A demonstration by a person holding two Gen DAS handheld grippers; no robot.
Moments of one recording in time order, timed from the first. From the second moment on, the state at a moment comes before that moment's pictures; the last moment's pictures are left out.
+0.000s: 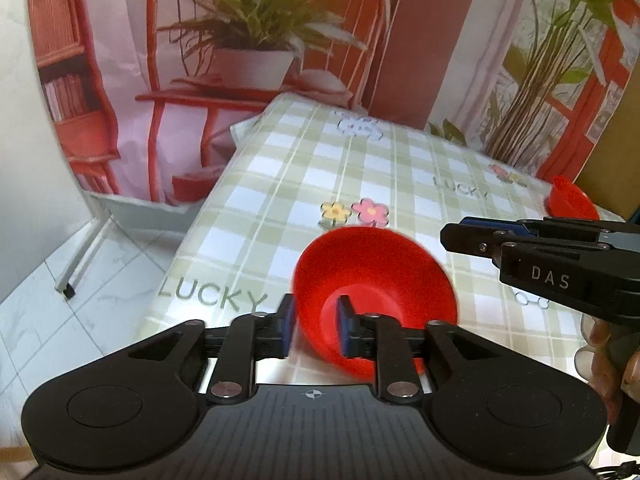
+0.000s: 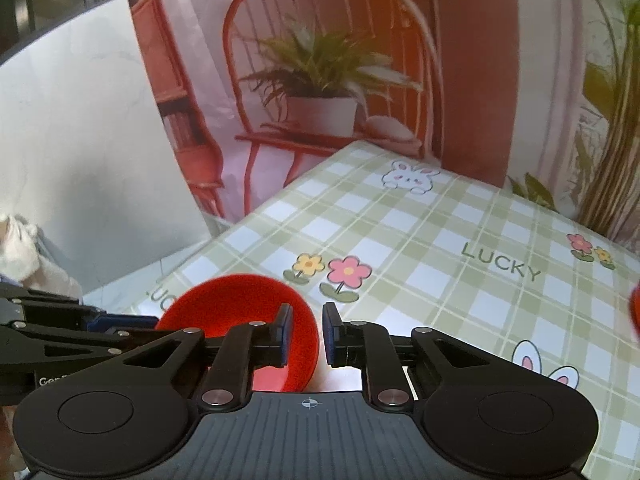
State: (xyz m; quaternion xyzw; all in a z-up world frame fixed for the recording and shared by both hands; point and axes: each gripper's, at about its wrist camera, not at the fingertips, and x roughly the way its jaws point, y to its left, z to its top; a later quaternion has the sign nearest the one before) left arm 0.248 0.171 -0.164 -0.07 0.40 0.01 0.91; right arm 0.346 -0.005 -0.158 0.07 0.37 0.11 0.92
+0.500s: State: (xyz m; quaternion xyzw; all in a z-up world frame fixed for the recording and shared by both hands) left arm 0.259 0.101 -0.106 -0.06 0.29 -0.01 0.95; right arm 0.323 -0.100 -0.119 0.10 0.30 0.03 0.95
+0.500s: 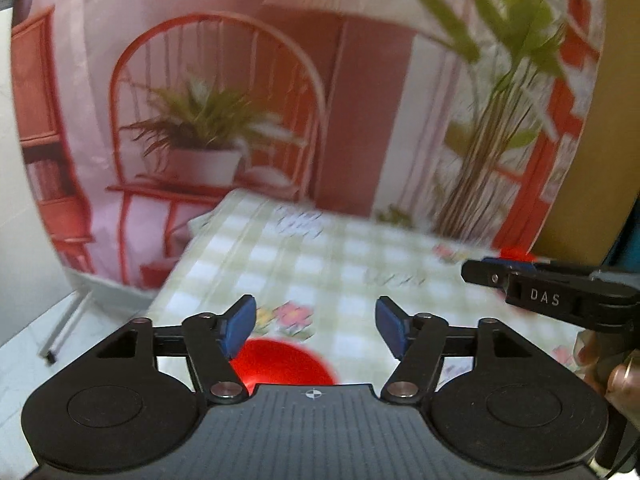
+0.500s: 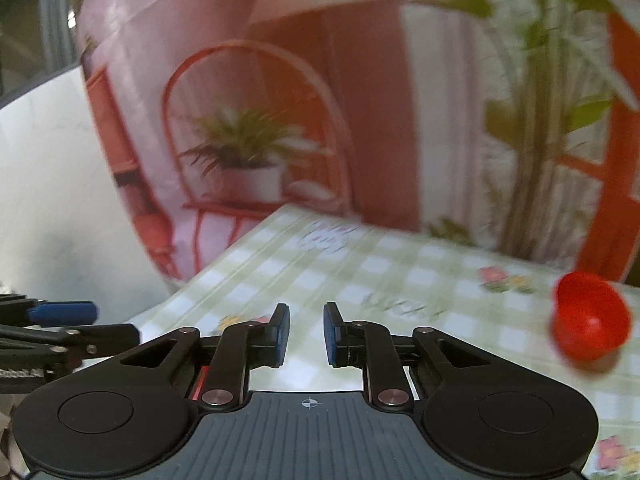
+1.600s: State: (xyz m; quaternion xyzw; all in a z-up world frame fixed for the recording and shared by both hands) left arm 0.402 -0.102 -0.135 -0.02 0.32 -0.10 0.94; right arm 0.296 -0.353 -0.156 0.16 0.30 -0.14 0.93
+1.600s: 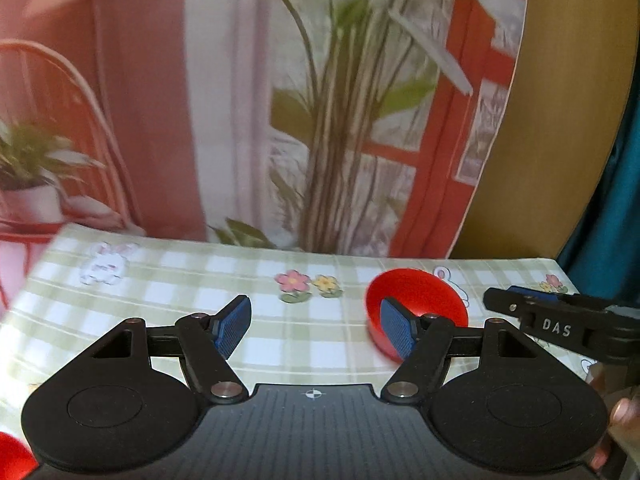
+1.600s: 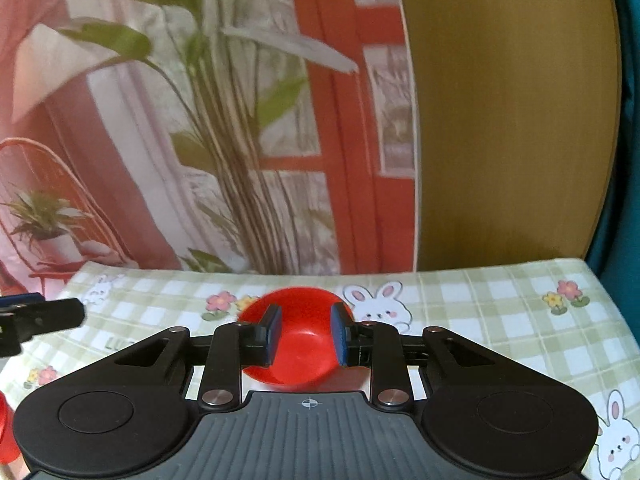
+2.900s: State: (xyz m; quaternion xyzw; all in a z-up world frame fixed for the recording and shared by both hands) left arm 0.491 -0.154 -0.222 -0.02 0.42 -0.13 0.90; right arm 0.355 -0.382 -0.231 0.19 0.38 -0.14 0.89
